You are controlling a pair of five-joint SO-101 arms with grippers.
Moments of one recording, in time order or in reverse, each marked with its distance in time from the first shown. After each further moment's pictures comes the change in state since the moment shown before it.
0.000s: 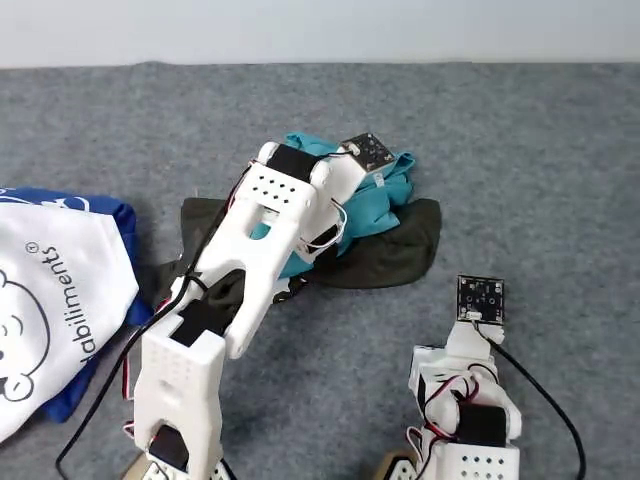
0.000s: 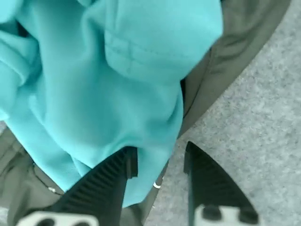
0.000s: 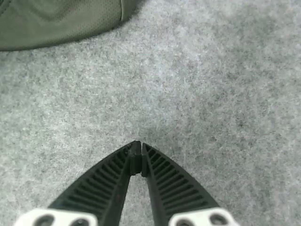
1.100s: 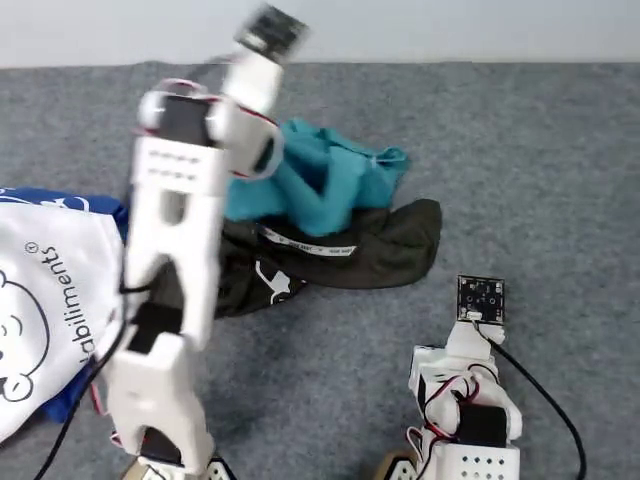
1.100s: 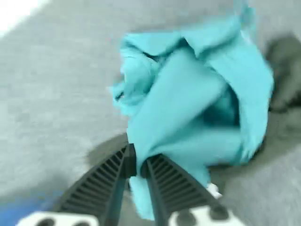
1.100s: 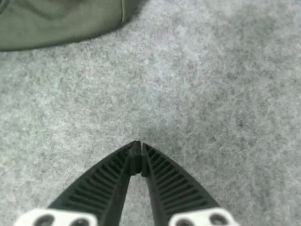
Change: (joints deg) left arm -15.2 -9.6 -26.6 6.5 8.3; right arm 0.0 0.0 0.0 0.0 0.0
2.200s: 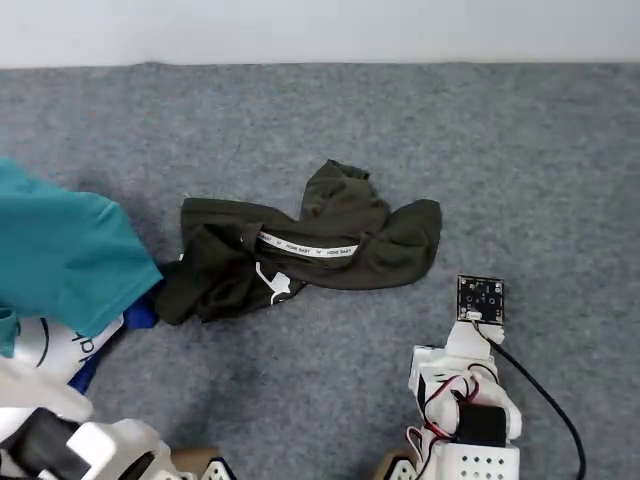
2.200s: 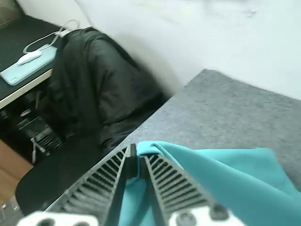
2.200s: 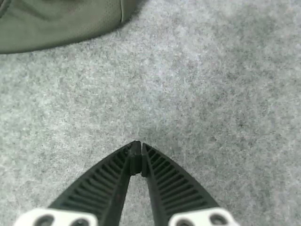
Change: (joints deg) left arm -65.7 -27.9 -4.2 -3.1 0.7; right arm 0.0 0.0 0.0 0.0 0.0
